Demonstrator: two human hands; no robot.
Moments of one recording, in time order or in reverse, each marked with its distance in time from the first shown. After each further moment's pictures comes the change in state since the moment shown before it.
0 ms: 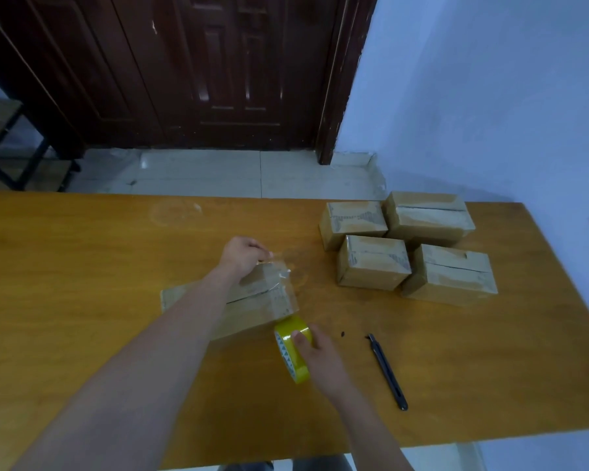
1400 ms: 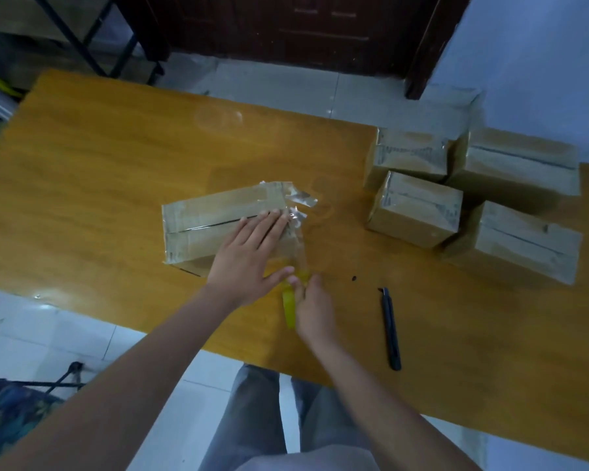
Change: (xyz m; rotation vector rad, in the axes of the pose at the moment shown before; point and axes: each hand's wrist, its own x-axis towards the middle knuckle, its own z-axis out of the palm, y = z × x) left_hand -0.119 -0.096 0.059 1.041 0.285 0.591; right_hand 0.029 0.074 -0.007 -0.401 -0.070 -0.153
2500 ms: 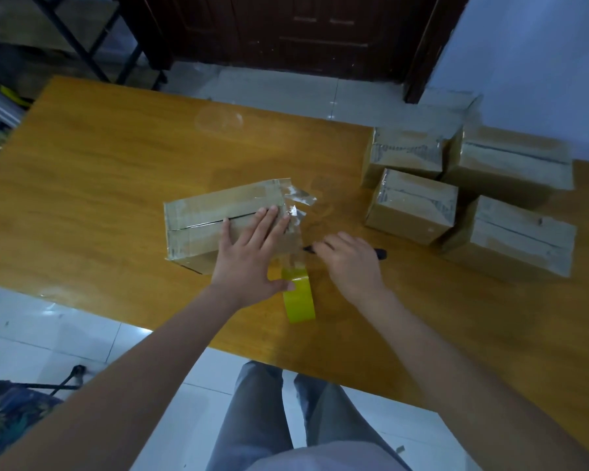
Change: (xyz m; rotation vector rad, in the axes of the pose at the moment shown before) left_hand -0.006 0.017 -0.011 0.085 -0.191 -0.165; right_hand 0.049 0.013 -0.071 -0.746 0.347 -0.922
